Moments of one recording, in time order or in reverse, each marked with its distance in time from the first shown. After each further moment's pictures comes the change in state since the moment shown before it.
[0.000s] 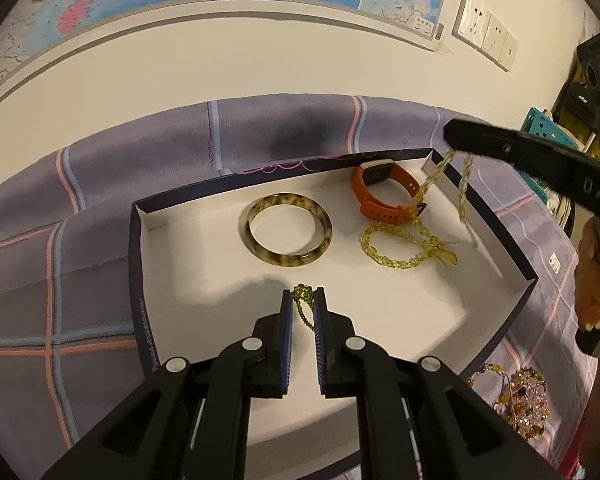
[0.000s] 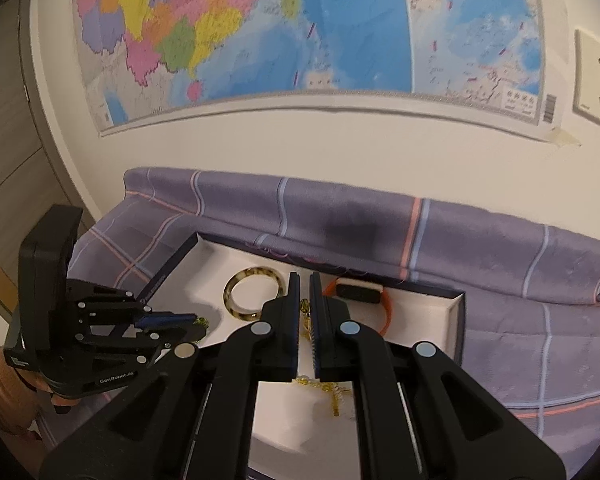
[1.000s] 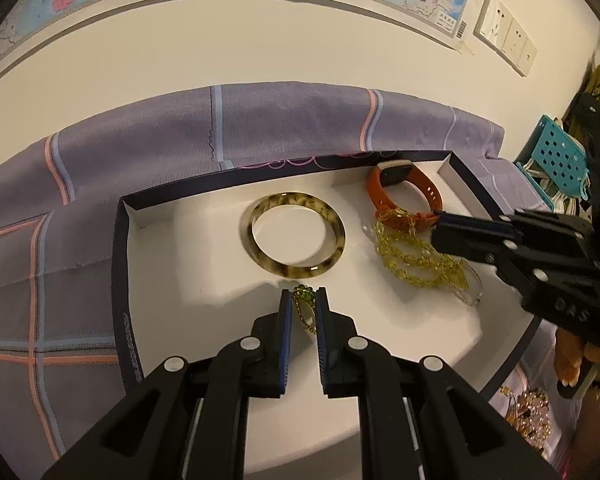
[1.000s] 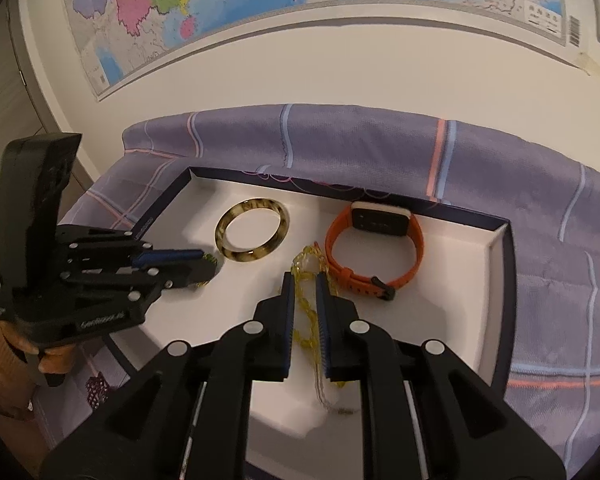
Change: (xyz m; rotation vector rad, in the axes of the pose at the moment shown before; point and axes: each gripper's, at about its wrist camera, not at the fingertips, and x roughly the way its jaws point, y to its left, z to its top) left arm 0.021 0.008 0.011 -0.052 0.028 -0.003; right arm 0.036 -0.004 -0.037 0.028 0.137 0.042
